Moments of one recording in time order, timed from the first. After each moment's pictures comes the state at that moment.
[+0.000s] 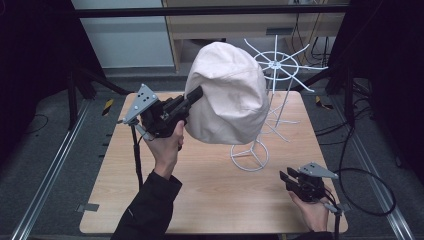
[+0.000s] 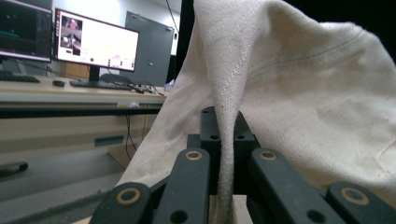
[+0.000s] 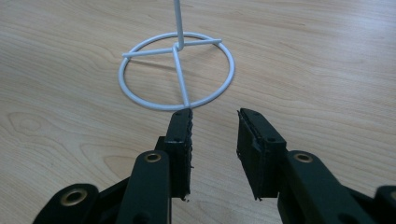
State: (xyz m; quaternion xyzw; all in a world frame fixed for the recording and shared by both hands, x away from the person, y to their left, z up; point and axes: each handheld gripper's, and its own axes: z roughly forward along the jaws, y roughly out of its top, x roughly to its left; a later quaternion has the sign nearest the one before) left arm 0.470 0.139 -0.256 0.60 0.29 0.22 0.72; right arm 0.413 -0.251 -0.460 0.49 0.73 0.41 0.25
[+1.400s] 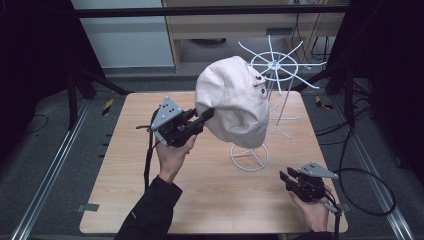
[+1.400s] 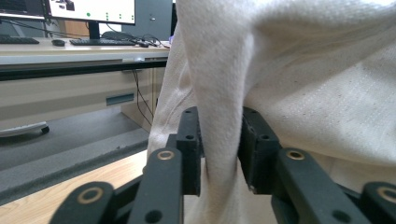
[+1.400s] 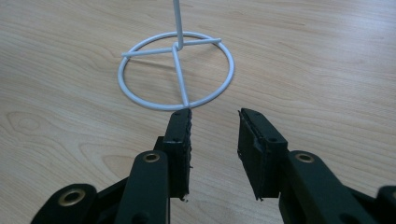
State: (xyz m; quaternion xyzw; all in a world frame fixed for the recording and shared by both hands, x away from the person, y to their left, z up) left arm 0.484 0.120 -0.299 0.68 0.29 0.23 0.64; right arm 0.412 -0.251 -0.460 0.49 0.73 0.41 0.25
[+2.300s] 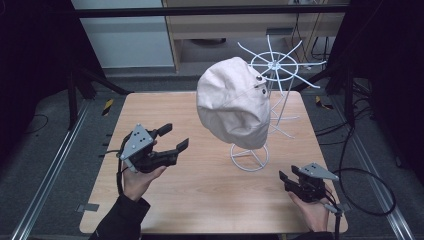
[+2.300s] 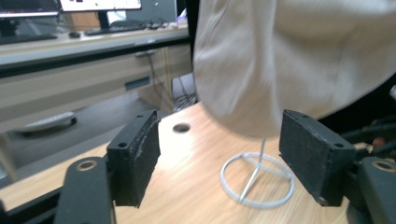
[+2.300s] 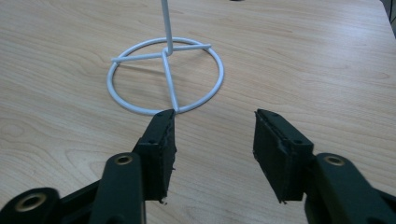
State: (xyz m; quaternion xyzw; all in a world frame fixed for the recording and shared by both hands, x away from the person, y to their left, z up) left arm 0.445 0.198 -0.343 0.72 0.27 0.27 0.58; right arm 0.413 -0.253 -0.464 0.49 0.72 0.41 0.27
